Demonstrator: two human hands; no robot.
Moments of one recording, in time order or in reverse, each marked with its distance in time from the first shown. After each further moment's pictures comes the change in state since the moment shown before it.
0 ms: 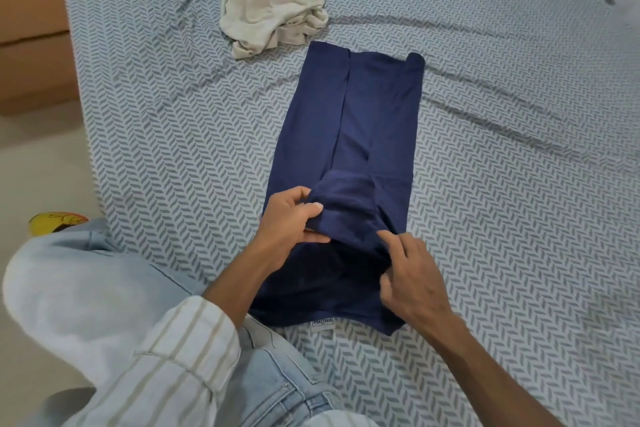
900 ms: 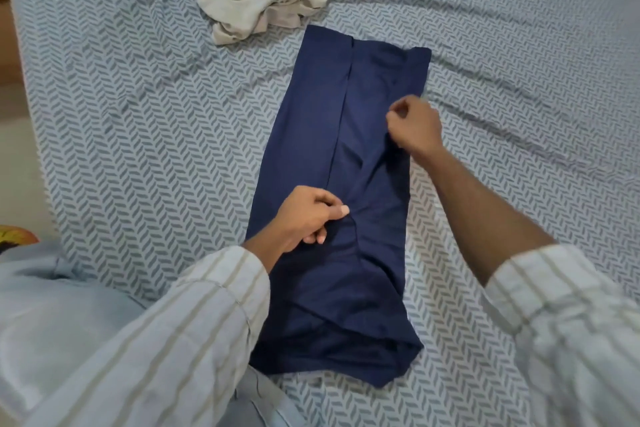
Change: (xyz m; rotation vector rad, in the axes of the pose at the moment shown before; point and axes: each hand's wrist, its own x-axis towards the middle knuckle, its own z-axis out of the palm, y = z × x) left_hand 0.105 0.013 0.026 0.403 -0.143 -0.112; right_hand 0.298 0.066 -0.003 0.375 -0.041 0.534
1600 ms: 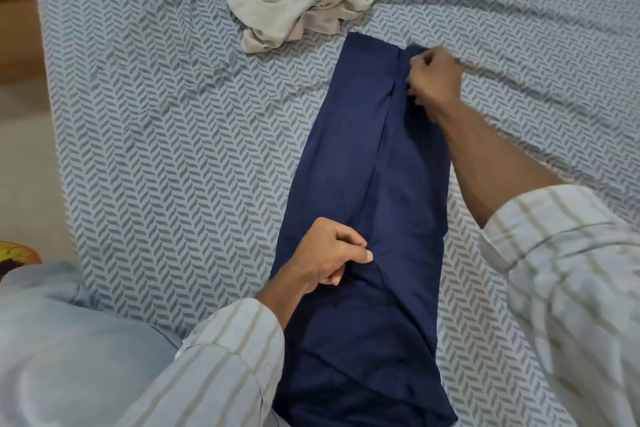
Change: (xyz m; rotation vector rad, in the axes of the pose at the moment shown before) left_hand 0.019 -0.009 -0.017 -0.183 -0.060 -0.095; right_hand 0.123 -0.066 0.045 0.183 0.037 0.011
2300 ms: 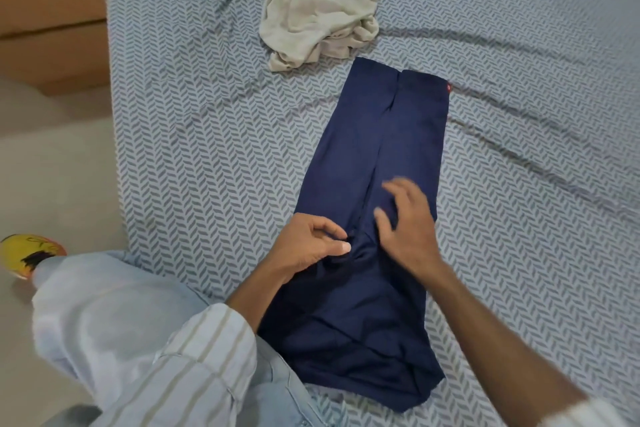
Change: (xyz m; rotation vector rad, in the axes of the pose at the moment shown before) left_hand -0.068 -0.007 -0.022 0.138 0.178 0.139; right_hand -0.249 0.076 -0.029 -0.142 -0.160 -0.456
